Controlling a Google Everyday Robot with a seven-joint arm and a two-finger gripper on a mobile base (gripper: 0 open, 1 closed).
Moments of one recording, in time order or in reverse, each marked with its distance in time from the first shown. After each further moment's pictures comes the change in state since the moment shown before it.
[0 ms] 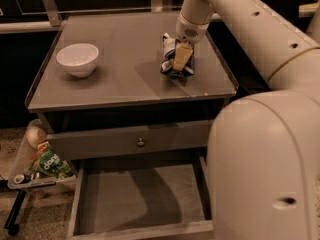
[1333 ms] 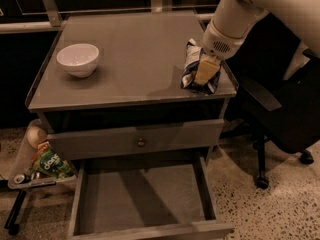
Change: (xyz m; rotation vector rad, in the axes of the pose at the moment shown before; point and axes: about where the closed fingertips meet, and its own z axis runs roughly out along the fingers) arm 0.057 0.101 -0.069 0.050 -0.007 0.152
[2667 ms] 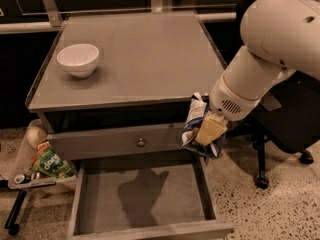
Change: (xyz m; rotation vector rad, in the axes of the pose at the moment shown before) arm 0.055 0.151 0.010 -0.190 0.003 0.167
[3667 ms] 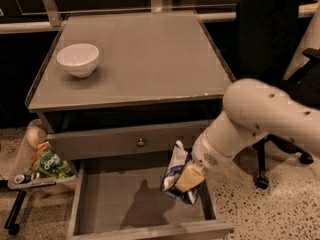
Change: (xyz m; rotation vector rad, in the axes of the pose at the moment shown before) arm 0.021 0.058 0.118 -0.216 -0.080 0.080
